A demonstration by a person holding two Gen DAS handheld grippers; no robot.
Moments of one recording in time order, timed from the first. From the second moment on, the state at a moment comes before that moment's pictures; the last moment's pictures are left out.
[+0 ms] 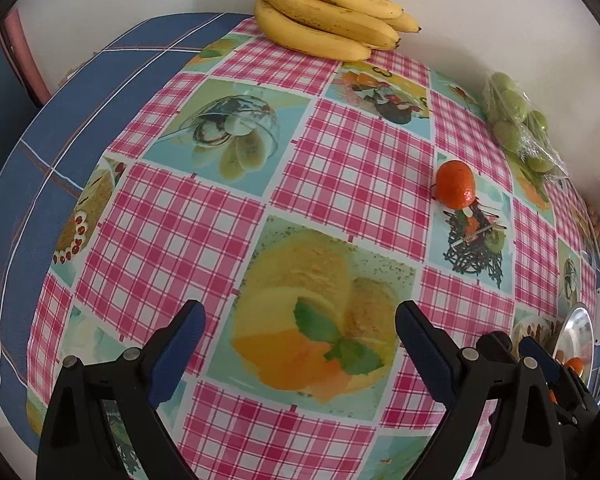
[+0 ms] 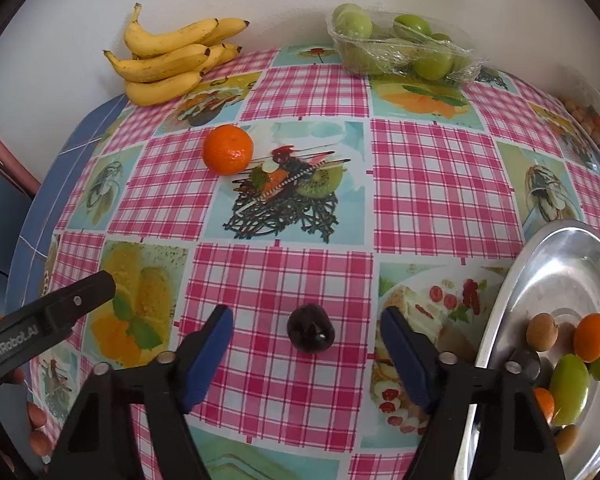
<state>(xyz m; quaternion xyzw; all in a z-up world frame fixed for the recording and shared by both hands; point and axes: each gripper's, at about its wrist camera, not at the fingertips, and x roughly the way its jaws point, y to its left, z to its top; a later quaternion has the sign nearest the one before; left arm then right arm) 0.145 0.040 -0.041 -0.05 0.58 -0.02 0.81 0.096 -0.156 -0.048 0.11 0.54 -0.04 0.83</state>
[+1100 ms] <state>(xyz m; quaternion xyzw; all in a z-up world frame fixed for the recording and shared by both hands) 0.142 0.027 -0.030 -0.05 0.57 -0.04 0.82 0.092 -0.166 -0.024 0.13 0.53 -0.04 0.84</state>
